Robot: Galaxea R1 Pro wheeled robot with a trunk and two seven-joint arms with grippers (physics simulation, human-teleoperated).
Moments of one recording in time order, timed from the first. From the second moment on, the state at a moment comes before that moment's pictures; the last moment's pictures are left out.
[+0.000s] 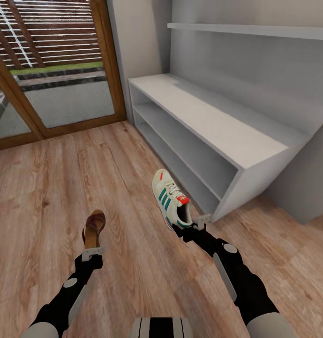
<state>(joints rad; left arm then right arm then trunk) -0.50 0.06 0.11 -0.61 0.01 -0.13 0.00 -0.50 0.02 0.13 -1.15 -0.10 0.22 0.39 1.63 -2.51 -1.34</state>
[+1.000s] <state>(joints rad) -0.50 0.06 0.11 -0.62 0.01 -0.12 0.00 -0.50 0.02 0.13 -1.10 -0.10 0.22 0.39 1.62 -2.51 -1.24</state>
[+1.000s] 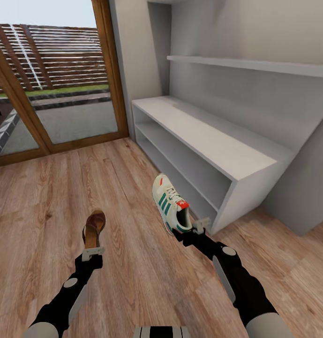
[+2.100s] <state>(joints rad) -0.50 0.06 0.11 -0.62 0.01 -0.13 0.00 -0.50 0.02 0.13 -1.07 -0.10 0.23 0.39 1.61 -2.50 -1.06</state>
